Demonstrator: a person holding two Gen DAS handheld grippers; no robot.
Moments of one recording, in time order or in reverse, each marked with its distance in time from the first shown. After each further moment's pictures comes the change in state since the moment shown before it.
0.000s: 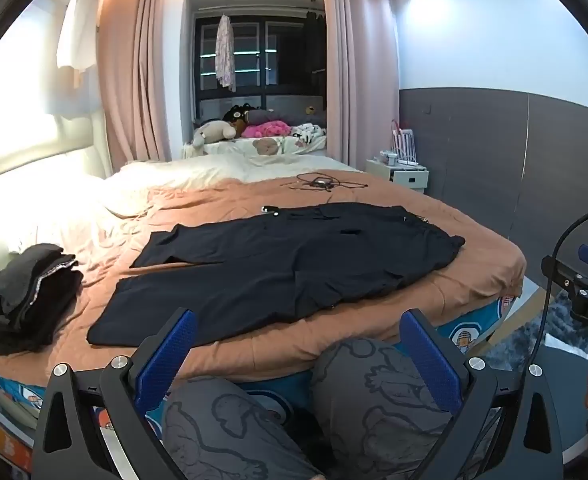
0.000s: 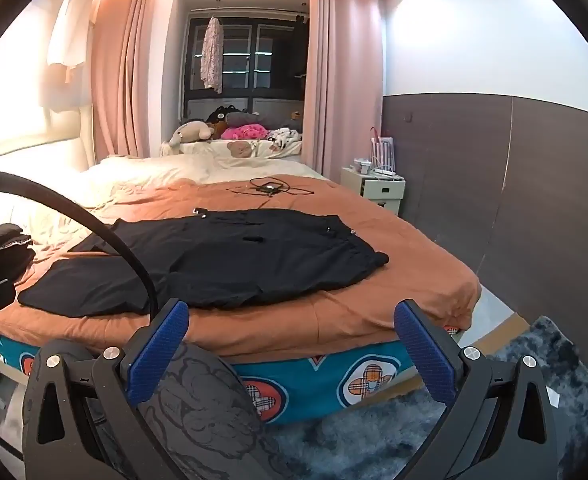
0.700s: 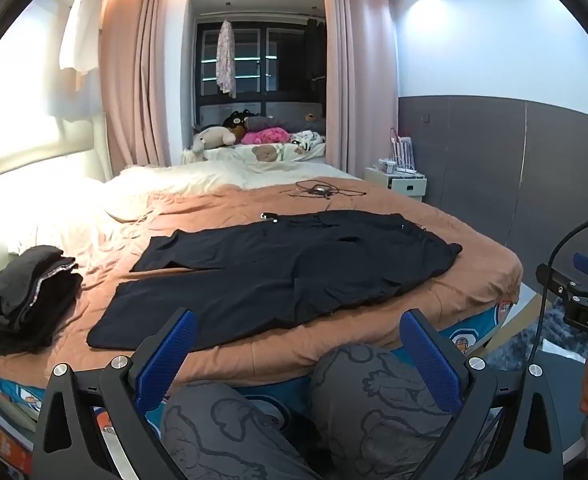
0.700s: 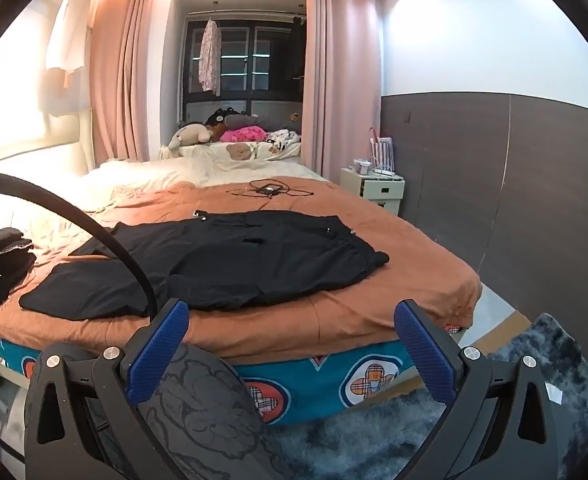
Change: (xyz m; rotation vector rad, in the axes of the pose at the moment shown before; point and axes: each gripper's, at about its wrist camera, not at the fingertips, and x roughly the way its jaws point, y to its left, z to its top) left arm -0.007 0.002 0.001 -0.015 -0.032 -0.012; right arm 0.001 -0.005 -0.001 0.011 -0.004 0.000
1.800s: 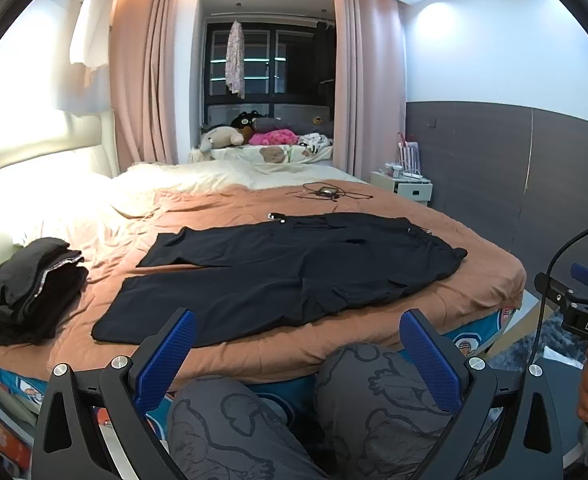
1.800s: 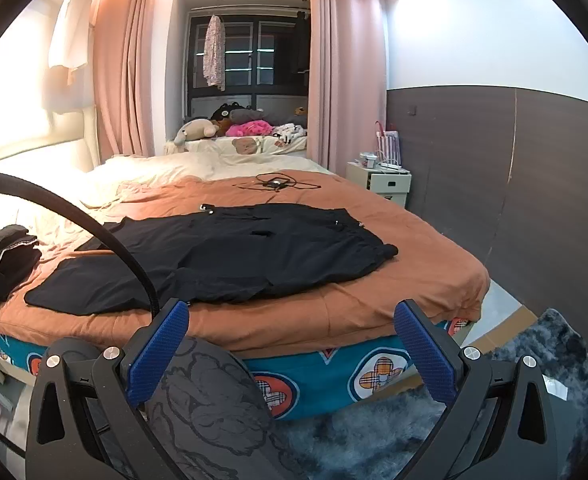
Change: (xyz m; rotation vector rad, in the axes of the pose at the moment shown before) left arm -0.006 0.012 -0.008 -0.033 -0.014 0.014; right arm 0.000 0.002 0.000 0.011 0.020 0.024
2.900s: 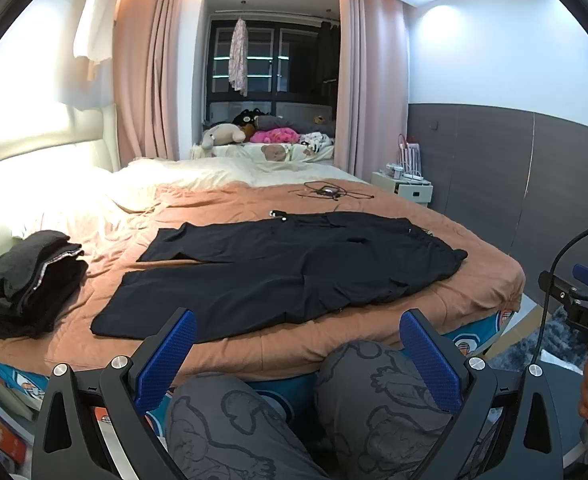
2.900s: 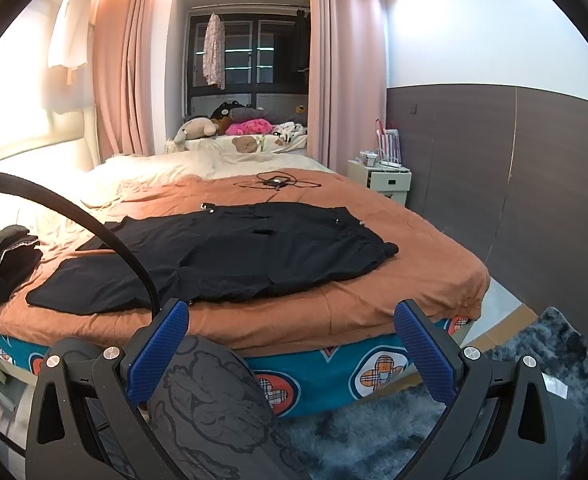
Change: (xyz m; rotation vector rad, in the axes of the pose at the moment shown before) left arm 0.000 0.008 -0.001 -0.022 0.008 -0.007; right arm -0.003 0.001 0.000 -0.004 -0.001 -0.007
